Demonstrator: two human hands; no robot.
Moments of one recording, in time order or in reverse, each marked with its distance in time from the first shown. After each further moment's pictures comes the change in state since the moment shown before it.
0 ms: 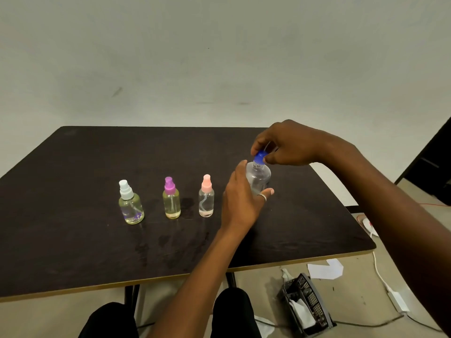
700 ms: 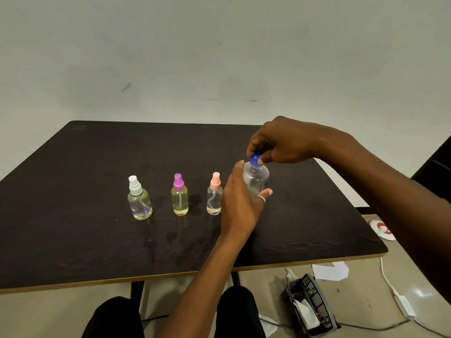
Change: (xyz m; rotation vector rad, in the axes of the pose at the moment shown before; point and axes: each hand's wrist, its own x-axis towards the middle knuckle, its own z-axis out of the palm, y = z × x) left_hand -0.011 -0.016 -0.014 -0.031 0.138 0.028; right_hand 0.022 -0.023 0.000 -0.095 -0.097 -0.090
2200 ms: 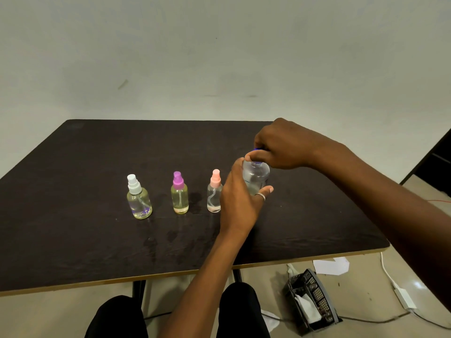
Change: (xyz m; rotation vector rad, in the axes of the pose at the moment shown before) left_hand 0.000 -0.005 -0.001 -0.071 0.008 0.071; right_hand 0.005 0.006 0.027 -0.186 0.198 0.053
